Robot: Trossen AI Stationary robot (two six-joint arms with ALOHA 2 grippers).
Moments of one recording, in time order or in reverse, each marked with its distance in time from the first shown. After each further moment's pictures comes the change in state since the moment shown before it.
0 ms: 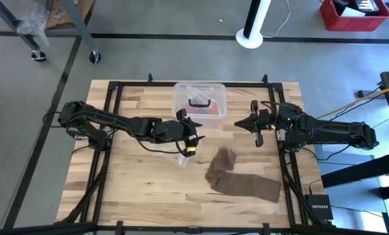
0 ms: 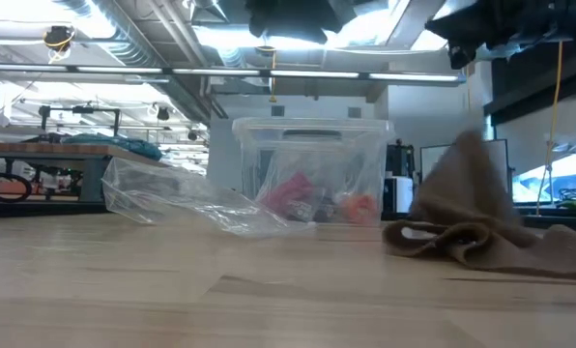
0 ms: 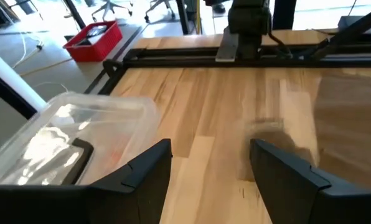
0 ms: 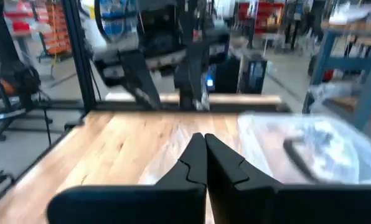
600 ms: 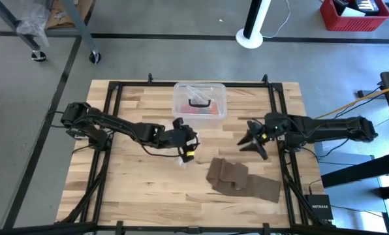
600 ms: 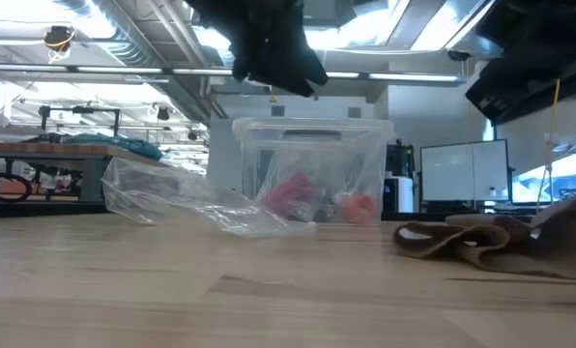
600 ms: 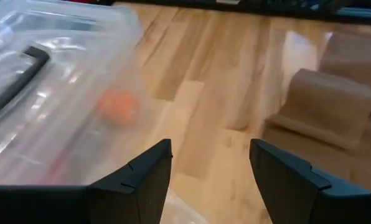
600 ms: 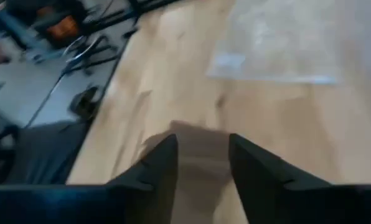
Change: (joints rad) left arm -0.027 0.040 -0.123 0.017 0.023 -0.214; right arm 0.162 0.047 0.000 -0.362 -0.144 0.290
